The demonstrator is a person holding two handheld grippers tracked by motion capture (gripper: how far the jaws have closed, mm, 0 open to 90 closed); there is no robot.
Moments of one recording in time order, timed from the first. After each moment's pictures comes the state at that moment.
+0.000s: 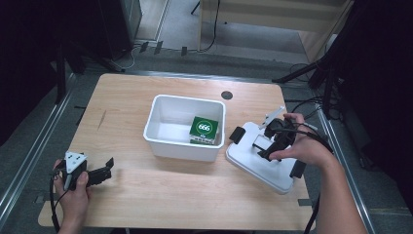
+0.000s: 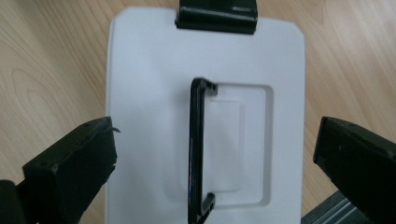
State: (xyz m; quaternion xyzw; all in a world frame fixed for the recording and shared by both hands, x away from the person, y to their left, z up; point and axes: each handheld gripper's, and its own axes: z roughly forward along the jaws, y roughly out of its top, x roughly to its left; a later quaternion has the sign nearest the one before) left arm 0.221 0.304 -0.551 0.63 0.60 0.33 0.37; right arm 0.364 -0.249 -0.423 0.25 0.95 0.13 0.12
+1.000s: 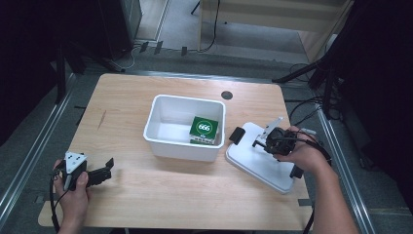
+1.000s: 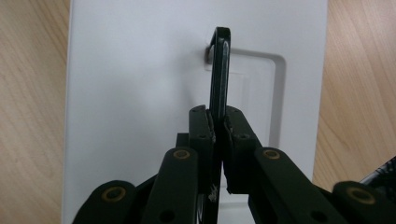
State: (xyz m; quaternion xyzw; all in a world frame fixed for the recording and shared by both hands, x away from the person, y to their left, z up) left arm 0.220 0.304 -0.551 0.63 0.60 0.33 0.38; right arm 0.366 -0.263 -0.456 0.22 0.96 0.11 0.13
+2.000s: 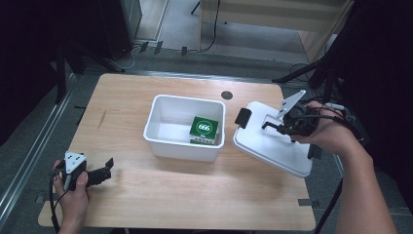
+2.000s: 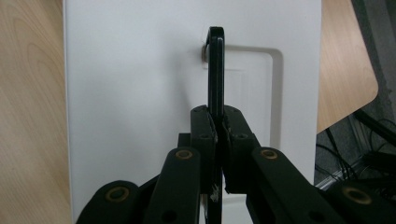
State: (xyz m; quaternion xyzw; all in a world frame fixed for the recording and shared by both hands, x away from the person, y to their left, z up) left arm 0.220 0.305 -0.551 0.62 0.60 0.32 0.38; right arm 0.361 -0.267 -0.343 0.18 0.96 0.12 0.16
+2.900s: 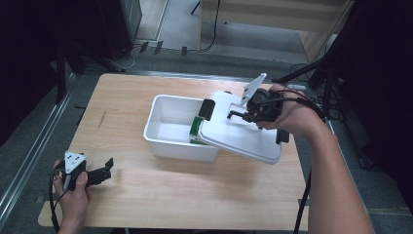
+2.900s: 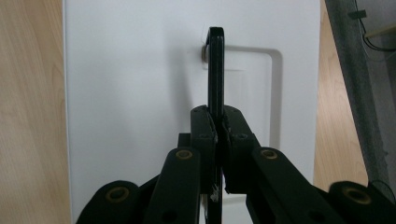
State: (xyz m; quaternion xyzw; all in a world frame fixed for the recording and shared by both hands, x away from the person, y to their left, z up) left arm 0.220 0.305 -0.551 0.62 0.60 0.32 0.38; right arm 0.373 -0.171 -0.319 0.09 0.97 0.16 0.15
